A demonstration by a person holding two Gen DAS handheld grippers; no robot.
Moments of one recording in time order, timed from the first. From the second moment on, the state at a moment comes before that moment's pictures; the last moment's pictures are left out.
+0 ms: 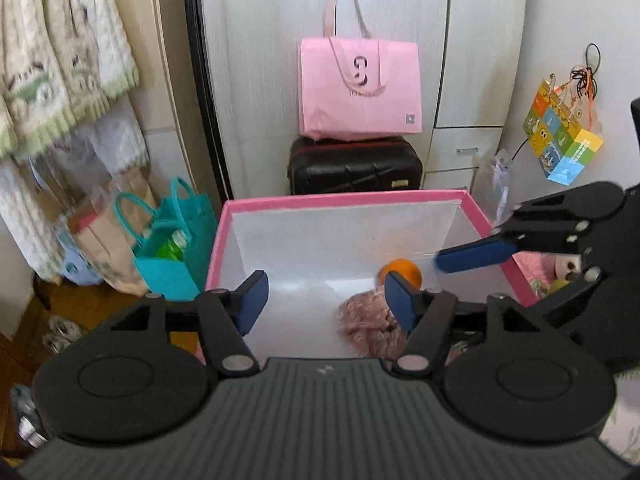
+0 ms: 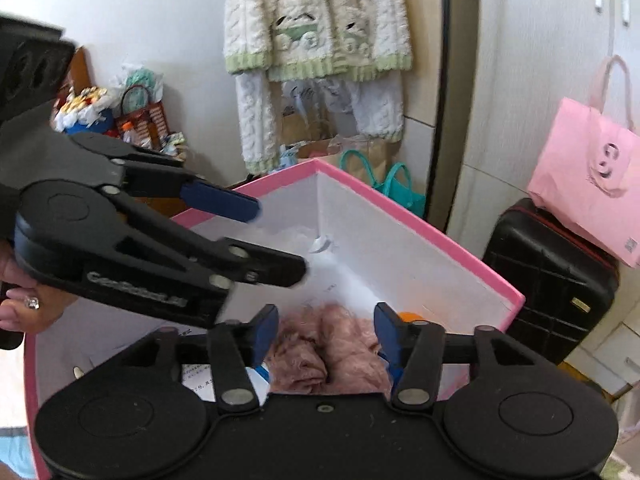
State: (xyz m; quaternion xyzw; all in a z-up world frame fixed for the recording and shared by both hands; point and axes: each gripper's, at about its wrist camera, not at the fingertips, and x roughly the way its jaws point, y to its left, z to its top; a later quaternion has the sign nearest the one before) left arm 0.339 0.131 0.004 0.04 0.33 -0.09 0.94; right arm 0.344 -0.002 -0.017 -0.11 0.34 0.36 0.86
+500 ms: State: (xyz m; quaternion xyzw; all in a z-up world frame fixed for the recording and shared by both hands) left arm 0.234 0.134 0.060 0.06 0.31 -0.14 0.94; right arm 0.240 -0.072 0.042 -0.09 0.30 0.33 0.89
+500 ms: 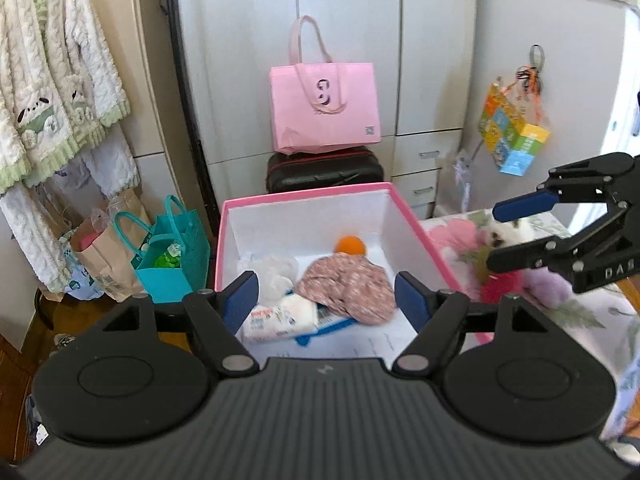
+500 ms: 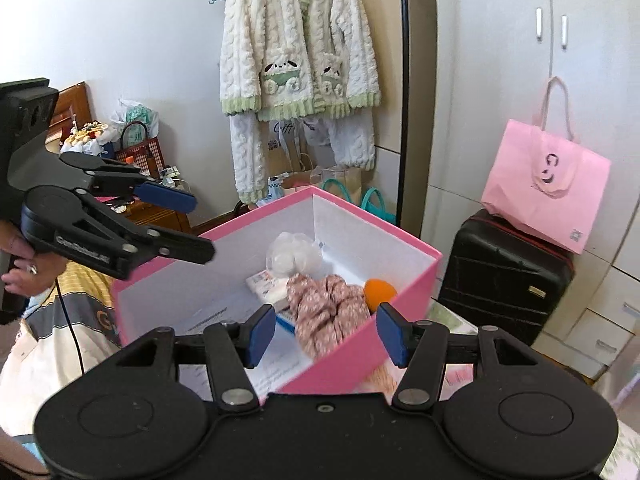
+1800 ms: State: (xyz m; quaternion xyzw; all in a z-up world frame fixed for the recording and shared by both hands) left arm 0.138 -0.038 0.024 0.12 0.34 -0.33 0.87; right arm 0.064 -0.210 -0.015 -0.10 0.31 0.22 0.92
